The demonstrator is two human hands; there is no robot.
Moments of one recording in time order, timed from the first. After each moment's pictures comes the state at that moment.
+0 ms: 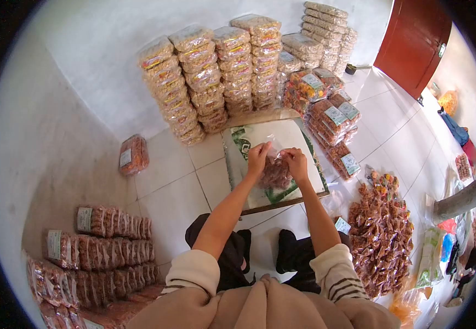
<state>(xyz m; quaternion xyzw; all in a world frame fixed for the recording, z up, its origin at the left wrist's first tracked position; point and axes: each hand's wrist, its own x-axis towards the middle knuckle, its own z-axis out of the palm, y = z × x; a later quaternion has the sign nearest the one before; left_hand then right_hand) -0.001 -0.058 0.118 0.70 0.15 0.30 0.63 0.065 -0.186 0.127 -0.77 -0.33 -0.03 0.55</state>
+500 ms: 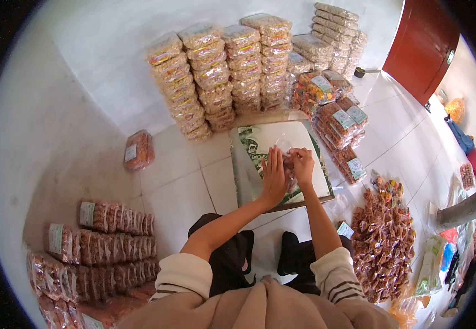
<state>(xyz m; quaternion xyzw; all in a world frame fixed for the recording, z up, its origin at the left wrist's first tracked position) -0.034 -0.118 0.120 0.89 0.10 0.38 0.24 0.061 -0.175 0.128 -0.78 -0.29 -0.13 0.55</state>
